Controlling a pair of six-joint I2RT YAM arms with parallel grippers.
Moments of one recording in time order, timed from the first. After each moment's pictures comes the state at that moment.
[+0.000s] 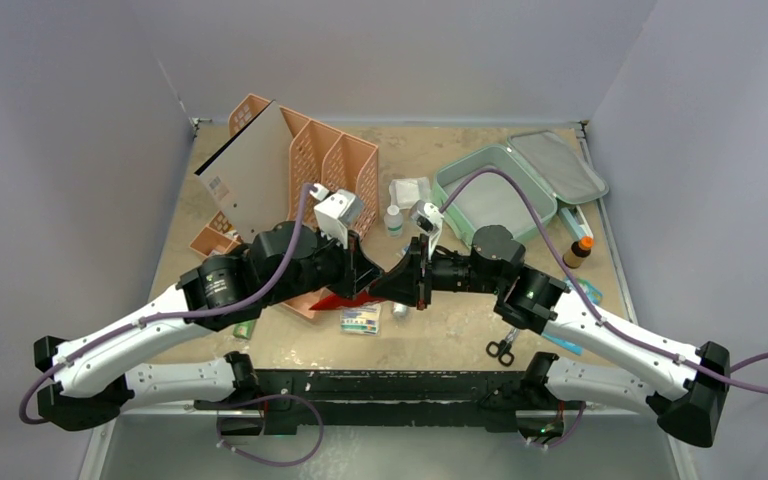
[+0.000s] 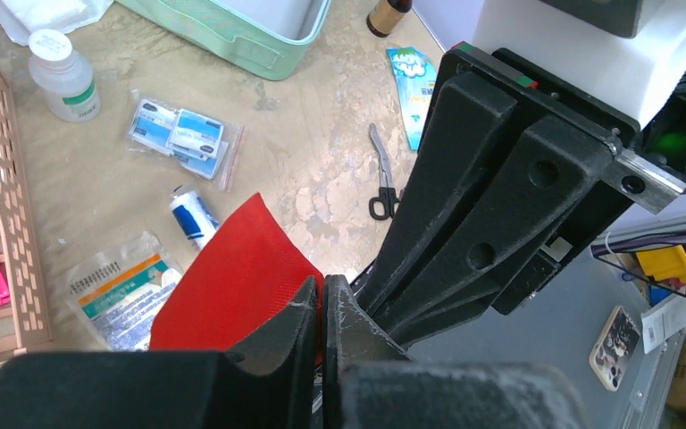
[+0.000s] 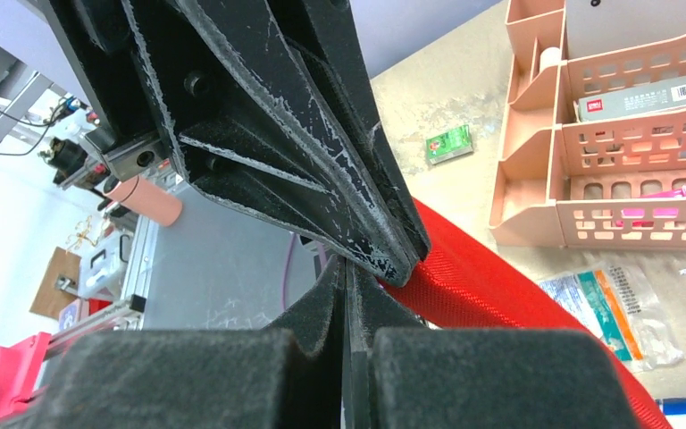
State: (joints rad) left arm -1.12 0.98 1.21 -0.63 -0.14 -0.58; right arm 0.95 0.97 0.84 0.03 -0.52 0.49
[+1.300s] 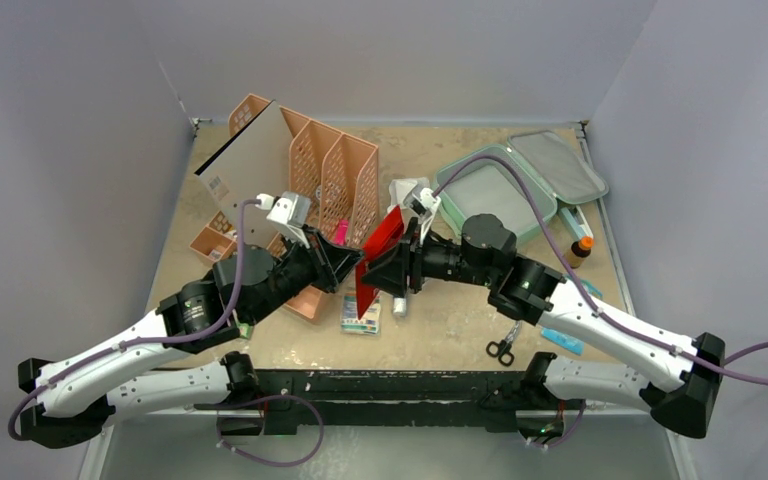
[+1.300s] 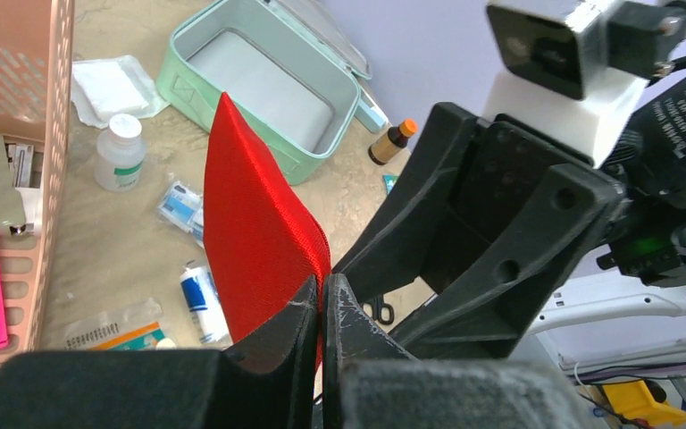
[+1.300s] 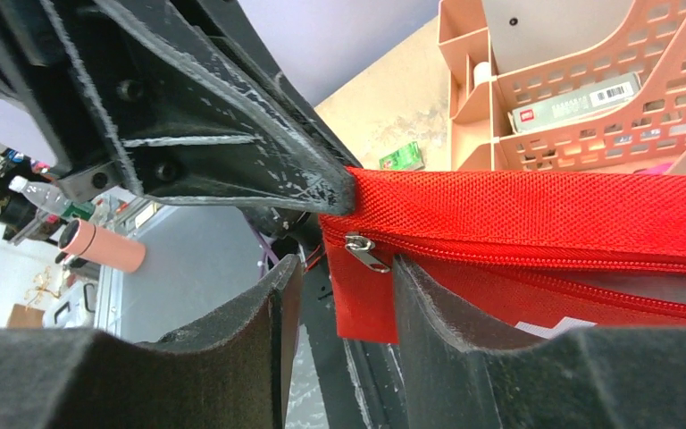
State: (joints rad) left arm -1.12 0.77 0.98 -0.37 -0.35 -0.65; right arm 0.96 1.03 0.95 -0.06 -0.36 0.48
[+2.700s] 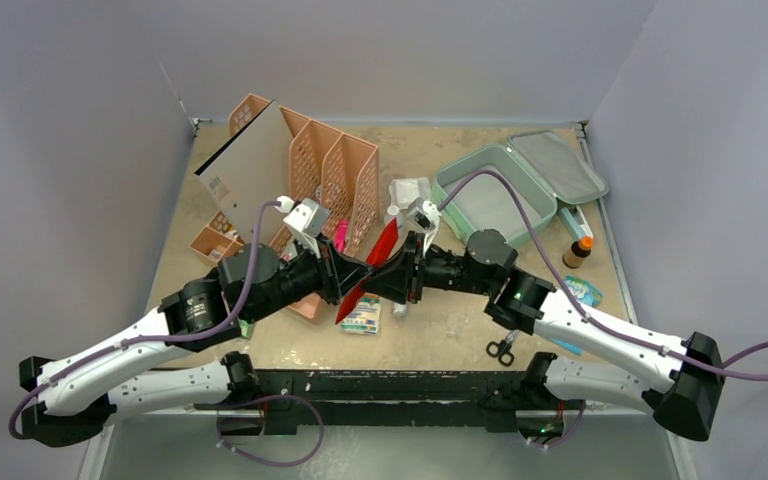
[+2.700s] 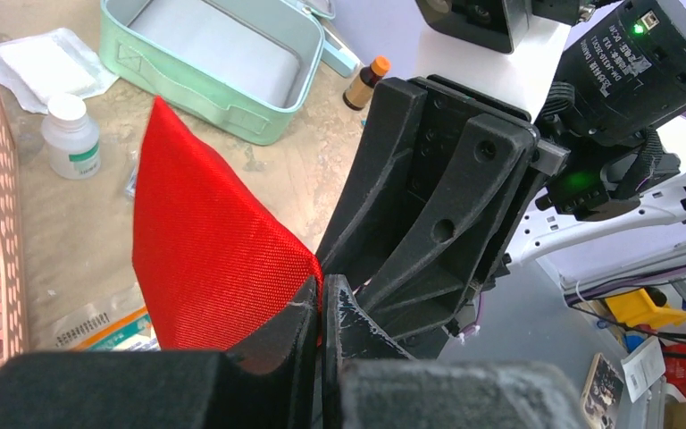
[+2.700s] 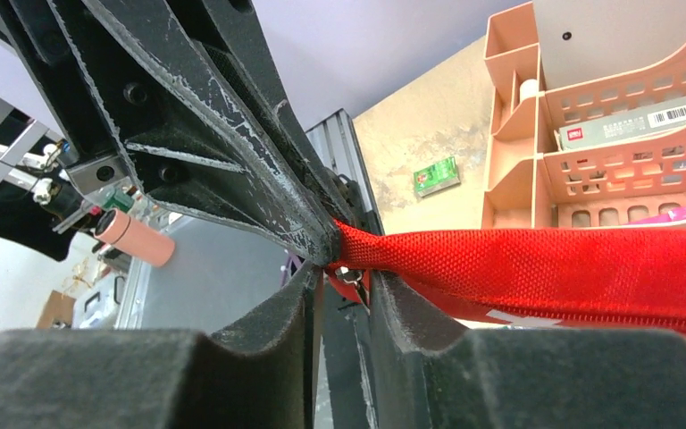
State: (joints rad) left arm -1.12 0.78 1.00 -0.40 -0.19 -0.56; right arm 0.97 1.02 0.79 0.20 -0.44 0.54
